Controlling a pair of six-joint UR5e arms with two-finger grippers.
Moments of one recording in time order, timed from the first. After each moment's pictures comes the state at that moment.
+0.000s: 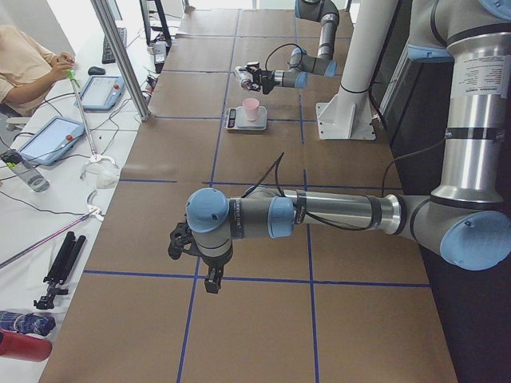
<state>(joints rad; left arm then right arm) -1.67 -1.57 -1.64 -1.46 -2.36 0.22 0.20 -1.06 1.61 -1.73 0.22 0.51</state>
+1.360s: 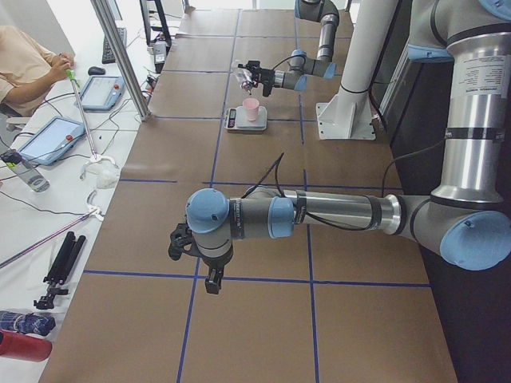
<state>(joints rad) -1.67 -1.57 -1.64 -1.46 -2.36 0.22 0.20 -1.06 1.58 -1.74 0.04 0.30</state>
